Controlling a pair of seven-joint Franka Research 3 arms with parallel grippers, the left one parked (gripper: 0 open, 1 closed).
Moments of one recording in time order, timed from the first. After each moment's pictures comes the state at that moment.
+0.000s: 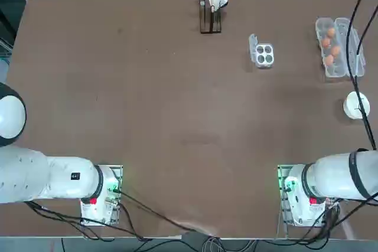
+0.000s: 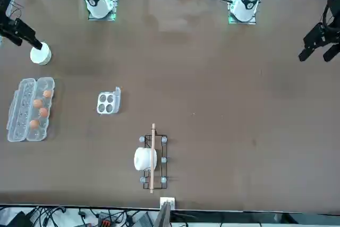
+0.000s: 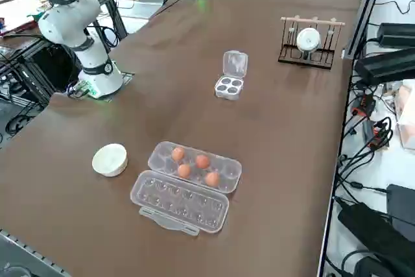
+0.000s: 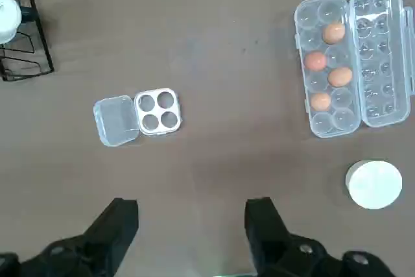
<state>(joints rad) 0.03 -0.08 -0.06 -1.60 0.05 1.51 0.15</state>
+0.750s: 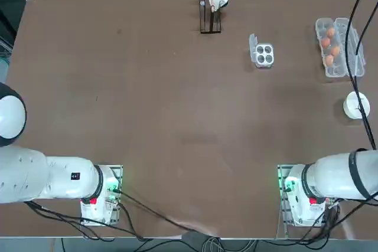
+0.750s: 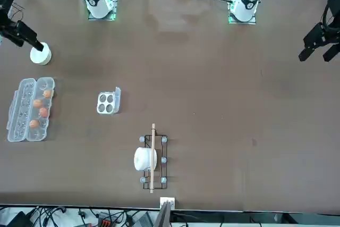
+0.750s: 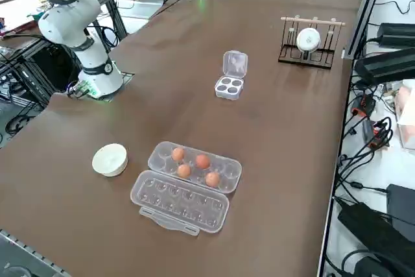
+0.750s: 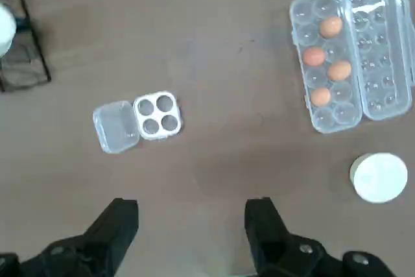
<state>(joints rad) 0.03 -0.07 -0.06 -1.60 0.04 1.53 0.24</state>
